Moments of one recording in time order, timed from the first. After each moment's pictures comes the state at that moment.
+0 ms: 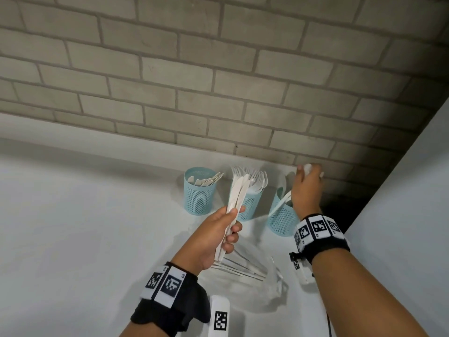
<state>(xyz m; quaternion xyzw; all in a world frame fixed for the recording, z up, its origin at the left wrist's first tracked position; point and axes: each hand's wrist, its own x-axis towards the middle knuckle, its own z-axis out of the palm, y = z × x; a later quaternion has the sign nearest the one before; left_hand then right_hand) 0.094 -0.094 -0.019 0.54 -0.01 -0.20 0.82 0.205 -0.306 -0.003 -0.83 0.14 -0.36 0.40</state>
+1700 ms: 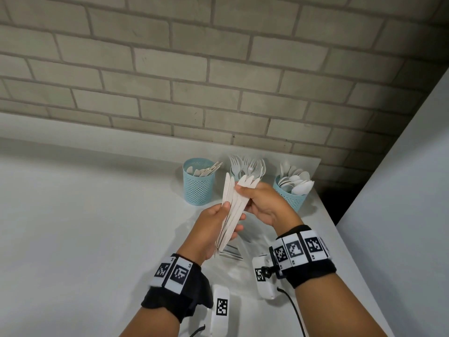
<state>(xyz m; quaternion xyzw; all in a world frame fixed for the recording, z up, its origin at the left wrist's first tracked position) 0.092 -0.095 -0.039 0.57 0.01 -0.14 0.81 0.141 -0.221 -0.003 -0.66 0.04 0.11 0.74</state>
